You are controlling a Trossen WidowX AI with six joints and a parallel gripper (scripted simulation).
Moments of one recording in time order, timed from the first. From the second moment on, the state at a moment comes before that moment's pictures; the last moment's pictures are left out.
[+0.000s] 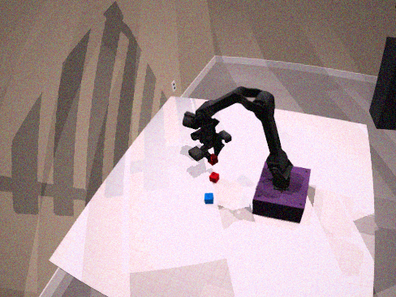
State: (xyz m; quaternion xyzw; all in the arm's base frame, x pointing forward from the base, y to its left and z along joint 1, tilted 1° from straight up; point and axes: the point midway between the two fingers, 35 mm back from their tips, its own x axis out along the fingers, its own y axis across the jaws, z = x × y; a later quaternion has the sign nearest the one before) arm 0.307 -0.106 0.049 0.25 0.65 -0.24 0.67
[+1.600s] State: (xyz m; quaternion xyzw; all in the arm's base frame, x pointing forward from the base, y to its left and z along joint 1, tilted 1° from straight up) arm 0.317 0.050 0.022 -0.32 0.62 0.32 0.64
